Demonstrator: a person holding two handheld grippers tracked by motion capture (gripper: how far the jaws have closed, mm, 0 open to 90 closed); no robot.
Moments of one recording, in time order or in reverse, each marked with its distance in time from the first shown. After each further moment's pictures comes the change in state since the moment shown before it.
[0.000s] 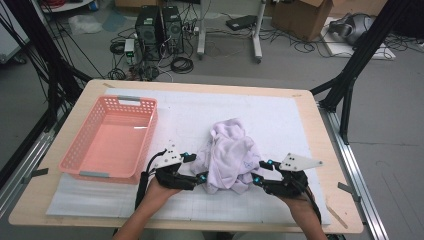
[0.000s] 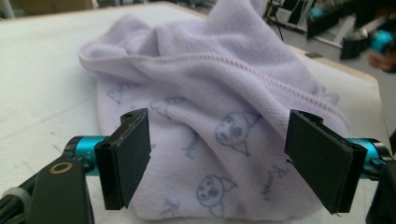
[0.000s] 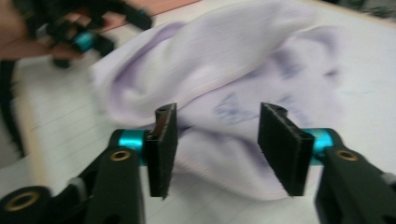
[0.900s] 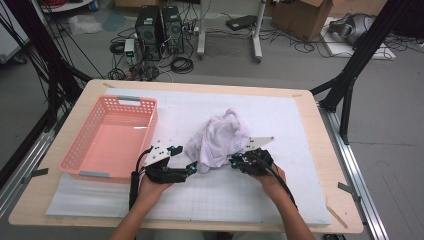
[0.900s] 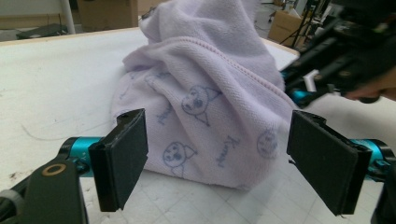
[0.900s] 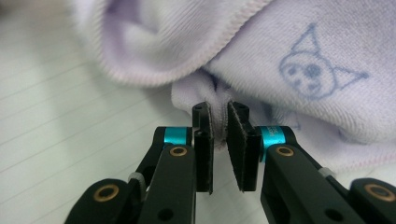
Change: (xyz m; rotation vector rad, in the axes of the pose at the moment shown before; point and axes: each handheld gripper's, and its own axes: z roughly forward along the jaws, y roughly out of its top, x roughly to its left) left arm 0.019 -0.003 -0.021 -0.098 0.161 -0.035; right arm -0.015 0.017 0.098 0.224 0.100 -0.081
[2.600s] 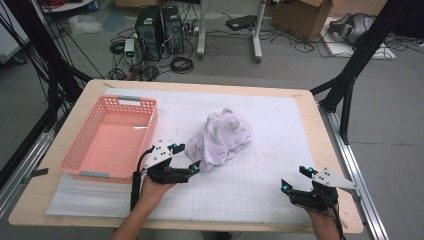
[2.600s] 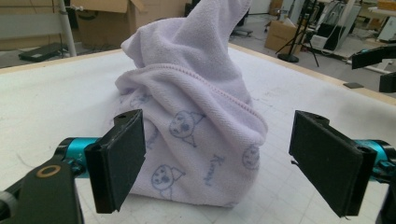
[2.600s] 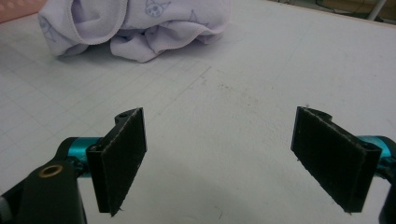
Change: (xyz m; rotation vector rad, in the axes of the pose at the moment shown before) left arm -0.011 0.010 -0.001 -0.045 -0.007 0.036; right arm 0.014 -0.111 -0.129 -0.257 -0.371 0.228
